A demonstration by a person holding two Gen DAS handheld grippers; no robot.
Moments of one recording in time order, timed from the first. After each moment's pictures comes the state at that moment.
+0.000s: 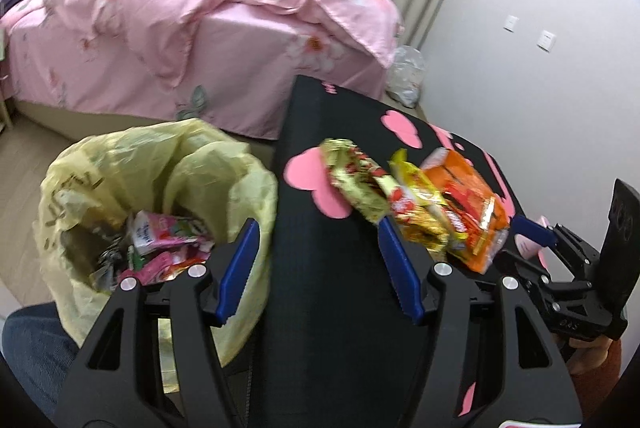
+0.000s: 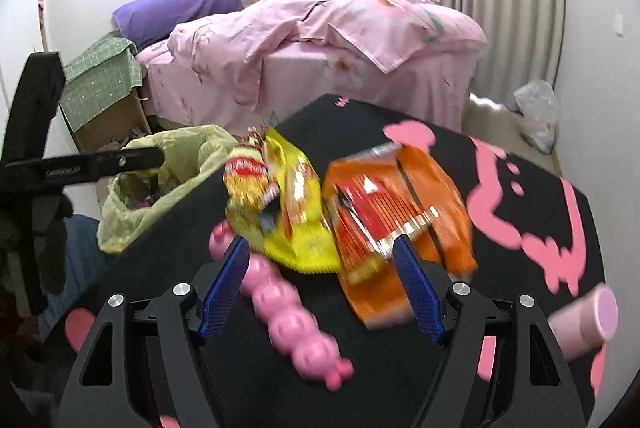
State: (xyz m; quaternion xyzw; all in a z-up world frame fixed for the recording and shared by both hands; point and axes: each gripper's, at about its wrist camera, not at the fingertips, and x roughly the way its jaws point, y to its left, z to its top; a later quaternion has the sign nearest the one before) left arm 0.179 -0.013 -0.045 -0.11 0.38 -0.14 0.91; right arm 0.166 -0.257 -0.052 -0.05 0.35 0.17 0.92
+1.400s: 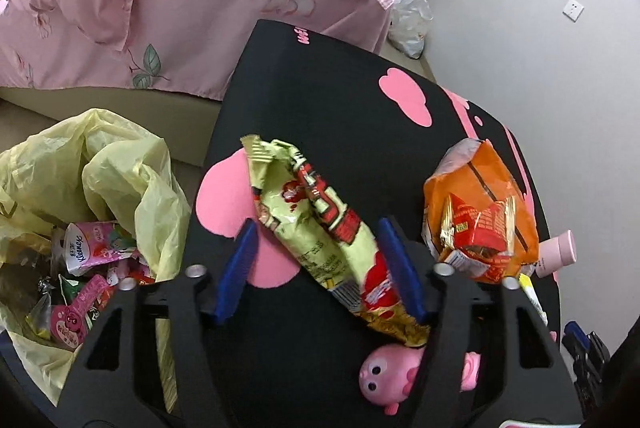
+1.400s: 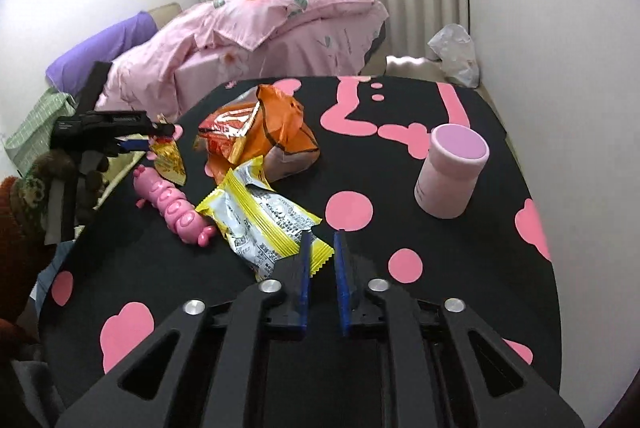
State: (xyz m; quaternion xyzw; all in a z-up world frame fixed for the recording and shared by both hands) left arm 0.278 -0.093 -0.083 -0.10 0.48 -0.15 0.86; right arm 0.070 -0.392 -0.068 0.06 0.36 0.06 0.93
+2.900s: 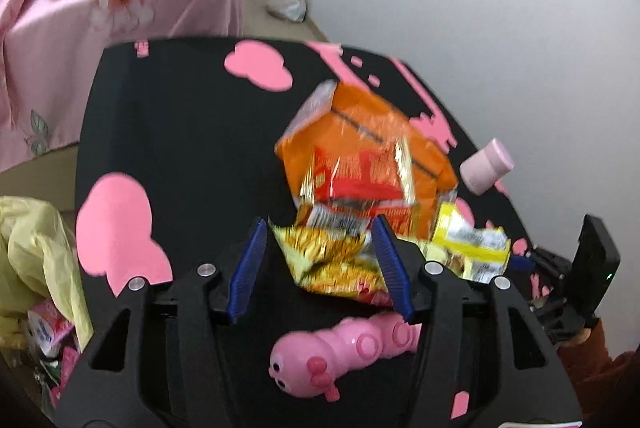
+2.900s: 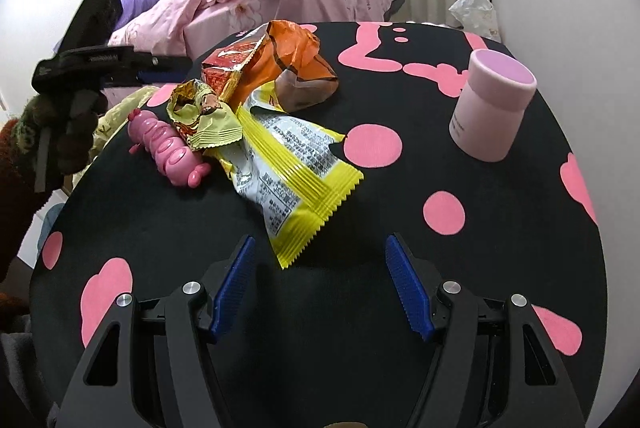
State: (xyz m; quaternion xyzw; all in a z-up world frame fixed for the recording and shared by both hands) left arm 0.268 -0.147 -0.076 0.00 0.47 -0.36 0.81; right arm 0.077 -0.387 -0.117 0.06 0.42 0.09 0.90
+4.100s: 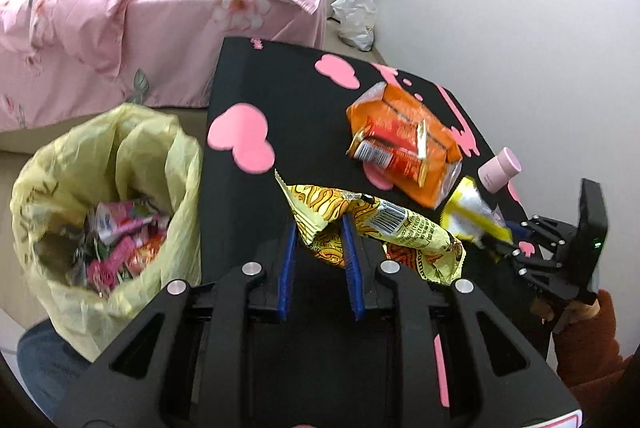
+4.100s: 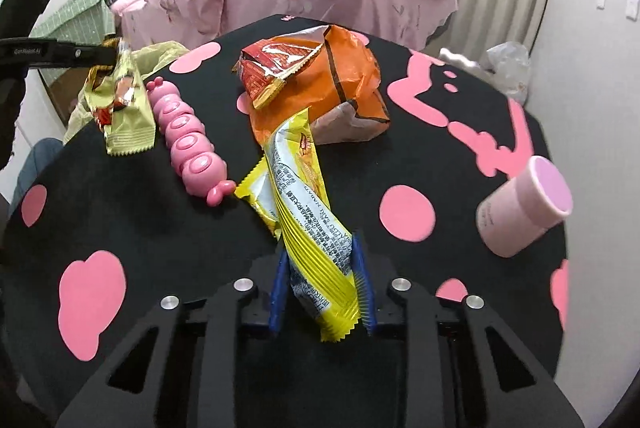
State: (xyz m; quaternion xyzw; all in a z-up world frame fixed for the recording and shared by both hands) left arm 0.169 -0.063 -0.036 -0.05 0.45 -0.23 0.86; right arm 0.104 -0.344 -0.093 -0.09 0.42 0.12 0.89
